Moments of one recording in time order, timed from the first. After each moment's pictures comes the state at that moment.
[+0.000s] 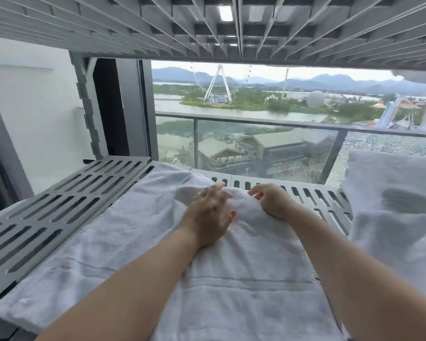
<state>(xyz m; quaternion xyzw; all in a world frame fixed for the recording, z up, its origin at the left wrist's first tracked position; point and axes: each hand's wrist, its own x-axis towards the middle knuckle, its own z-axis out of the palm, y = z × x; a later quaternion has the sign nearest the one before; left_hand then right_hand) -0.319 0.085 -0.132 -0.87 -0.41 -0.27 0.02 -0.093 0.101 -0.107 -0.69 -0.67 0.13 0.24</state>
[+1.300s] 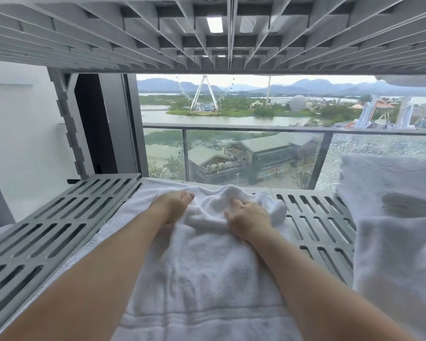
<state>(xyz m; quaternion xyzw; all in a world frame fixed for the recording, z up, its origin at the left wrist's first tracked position) -0.370 0.197 -0.101 -0.78 -0.59 -0.15 -0.17 -0.163 0.117 -0.124 -0.76 -0.64 0.02 0.10</state>
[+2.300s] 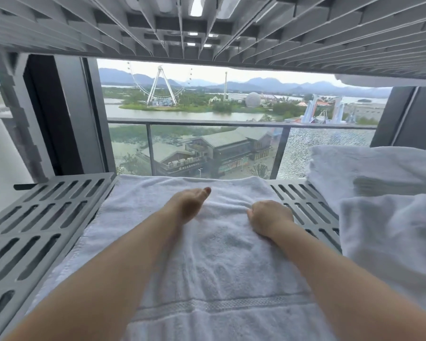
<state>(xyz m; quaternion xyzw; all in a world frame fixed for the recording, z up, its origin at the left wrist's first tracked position) -0.331 0.191 -0.113 -0.84 -0.45 -0.16 -0.26 -0.125 0.074 -0.123 -0.84 -0.53 -0.06 0.04</state>
